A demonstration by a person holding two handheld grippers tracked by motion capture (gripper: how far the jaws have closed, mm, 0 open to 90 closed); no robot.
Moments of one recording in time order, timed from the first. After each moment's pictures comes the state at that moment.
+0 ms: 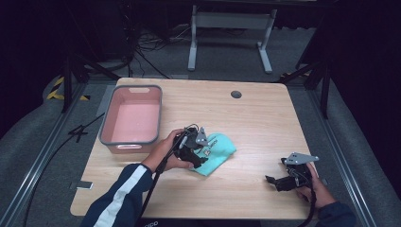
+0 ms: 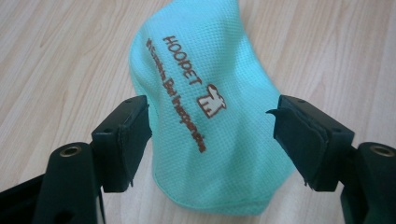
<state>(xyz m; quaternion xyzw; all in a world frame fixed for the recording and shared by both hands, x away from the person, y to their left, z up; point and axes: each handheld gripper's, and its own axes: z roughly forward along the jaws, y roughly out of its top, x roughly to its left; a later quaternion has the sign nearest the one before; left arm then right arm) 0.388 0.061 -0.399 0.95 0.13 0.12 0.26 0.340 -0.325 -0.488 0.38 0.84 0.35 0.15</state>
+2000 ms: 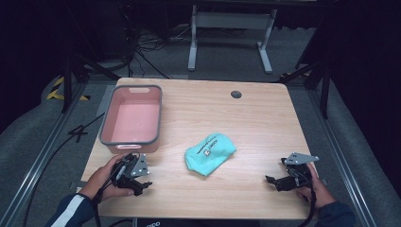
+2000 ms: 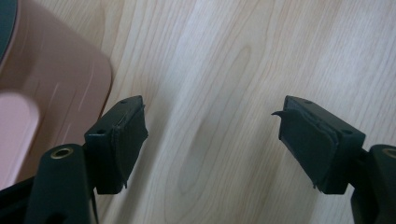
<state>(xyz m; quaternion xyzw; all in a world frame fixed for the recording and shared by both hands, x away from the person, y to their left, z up) 0.318 0.223 -0.438 0.95 0.16 0.16 0.21 0.340 -0.325 -0.488 0.38 0.84 0.35 0.15</state>
